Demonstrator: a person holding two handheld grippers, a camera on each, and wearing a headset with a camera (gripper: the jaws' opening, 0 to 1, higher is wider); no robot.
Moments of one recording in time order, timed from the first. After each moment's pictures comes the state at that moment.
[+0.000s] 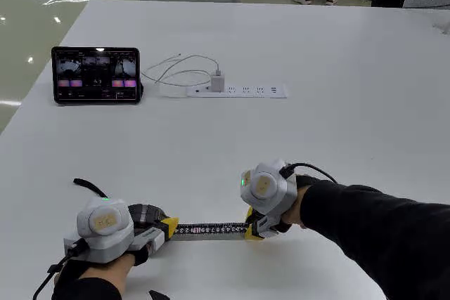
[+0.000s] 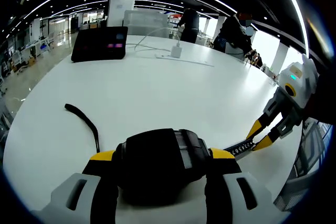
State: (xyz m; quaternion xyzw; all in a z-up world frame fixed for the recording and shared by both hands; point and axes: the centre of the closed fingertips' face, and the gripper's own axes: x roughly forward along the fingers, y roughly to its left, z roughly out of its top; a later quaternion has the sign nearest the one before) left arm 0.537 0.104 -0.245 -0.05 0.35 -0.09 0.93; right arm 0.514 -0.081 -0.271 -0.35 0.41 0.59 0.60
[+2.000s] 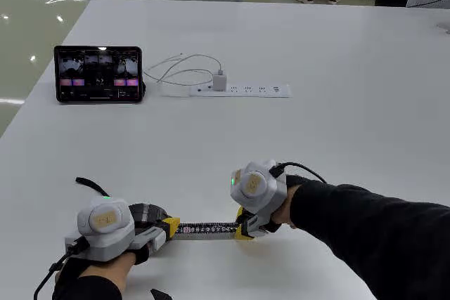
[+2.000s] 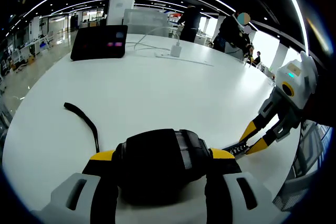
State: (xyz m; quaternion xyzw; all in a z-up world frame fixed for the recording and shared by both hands) left arm 0.537 0.104 -0.245 -0.06 0.35 -0.10 0.93; right arm 0.513 -0.057 -0.270 -0.34 0.41 0.60 0.60
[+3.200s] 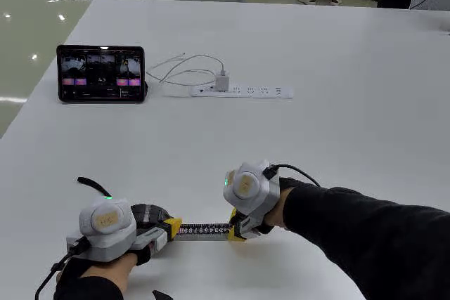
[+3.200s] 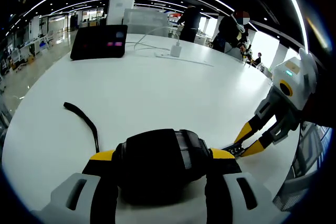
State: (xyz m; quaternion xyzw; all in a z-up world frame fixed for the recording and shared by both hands) left arm 0.537 0.104 -0.245 -0.06 0.35 -0.10 0.93; right arm 0.513 -0.041 -0.270 -0.34 0.41 0.60 0.60
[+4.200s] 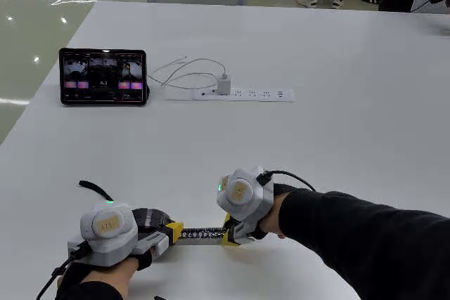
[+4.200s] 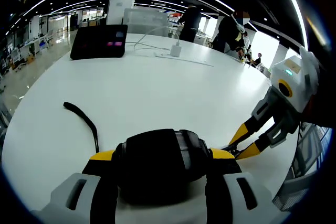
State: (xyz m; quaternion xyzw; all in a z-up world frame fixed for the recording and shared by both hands) left arm 0.537 0.105 -0.245 -0.06 0.35 -0.10 0.93; right arm 0.512 -0.025 -0.271 -0.34 0.40 0.60 0.61
